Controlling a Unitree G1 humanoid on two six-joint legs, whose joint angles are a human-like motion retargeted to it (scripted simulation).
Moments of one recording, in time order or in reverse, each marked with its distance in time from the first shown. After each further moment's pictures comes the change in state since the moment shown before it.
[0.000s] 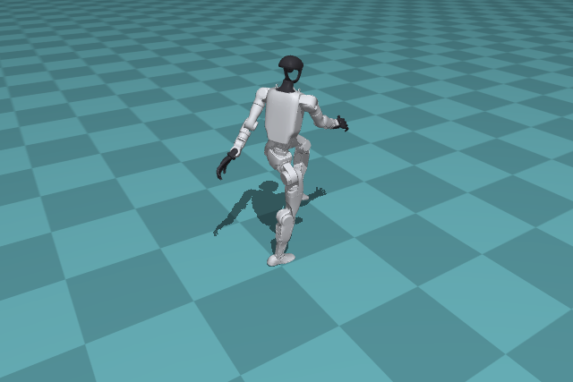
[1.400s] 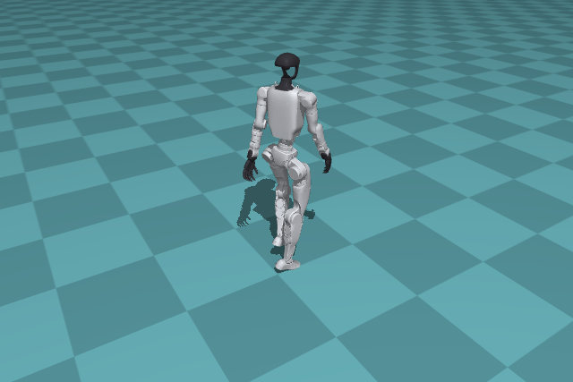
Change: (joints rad) left arm -0.246 -0.049 -0.157 -0.150 0.308 0.090 -0.273; right arm 0.598 0.110 -0.197 0.315 0.154 -0.115 0.285; waist -0.287 0.050 -0.272; left_leg 0.888 -0.378 -0.065 -1.092 0.128 -0.005; right_leg 0.049 -0.019 -0.149 0.011 0.118 0.193
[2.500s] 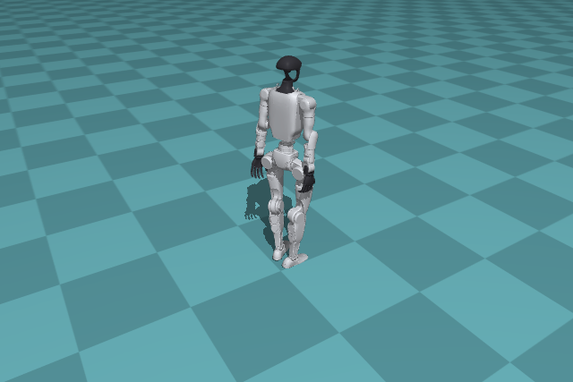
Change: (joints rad) left arm -0.077 -0.014 -0.147 -0.041 0.161 -0.065 -0.034; right arm 0.277 -0.027 -0.046 0.324 0.285 0.036 0.019; waist -0.197 0.149 -0.087; left_leg 0.297 -0.048 -0.189 -0.694 -0.144 -0.128; right_leg -0.067 0.142 -0.050 -0.072 -0.162 -0.094
